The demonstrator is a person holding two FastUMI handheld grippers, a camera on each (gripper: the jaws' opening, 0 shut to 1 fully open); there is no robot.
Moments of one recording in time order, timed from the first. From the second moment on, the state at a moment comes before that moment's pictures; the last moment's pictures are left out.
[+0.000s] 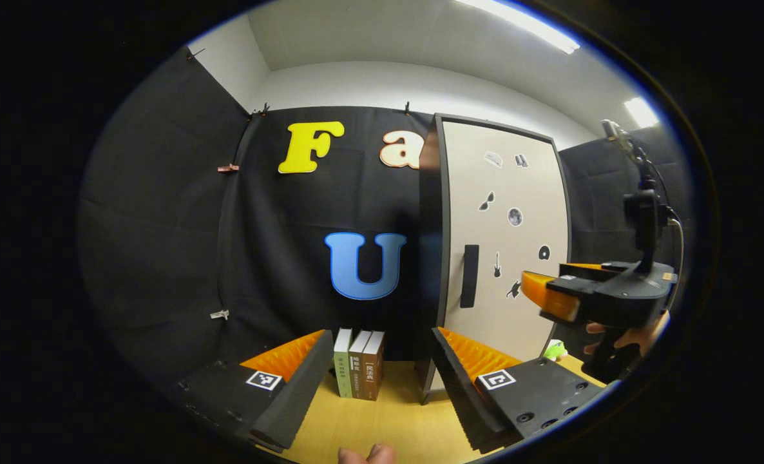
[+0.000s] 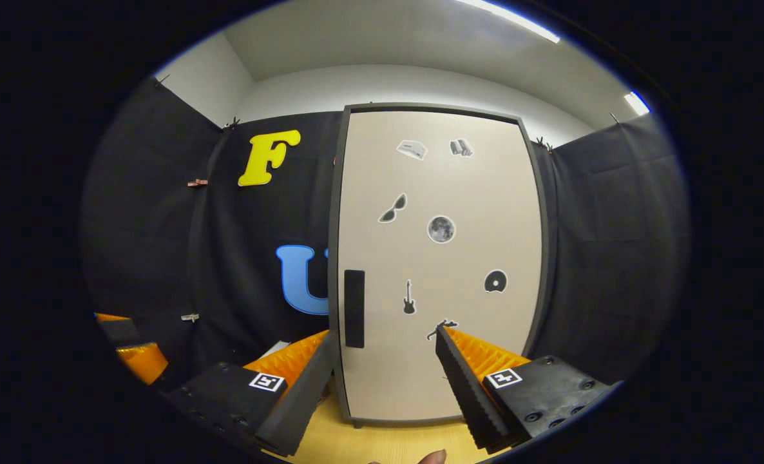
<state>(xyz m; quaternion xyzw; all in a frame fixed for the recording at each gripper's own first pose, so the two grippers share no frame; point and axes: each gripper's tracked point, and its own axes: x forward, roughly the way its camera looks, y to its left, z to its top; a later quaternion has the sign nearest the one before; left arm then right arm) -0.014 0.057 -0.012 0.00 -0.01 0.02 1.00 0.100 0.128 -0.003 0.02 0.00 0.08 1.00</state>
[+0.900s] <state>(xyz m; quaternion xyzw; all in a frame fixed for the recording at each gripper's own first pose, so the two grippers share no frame) -0.011 0.099 -0.050 -0.03 0.01 0.04 1.00 0.244 0.182 -0.032 0.07 0.00 0.05 1.00</state>
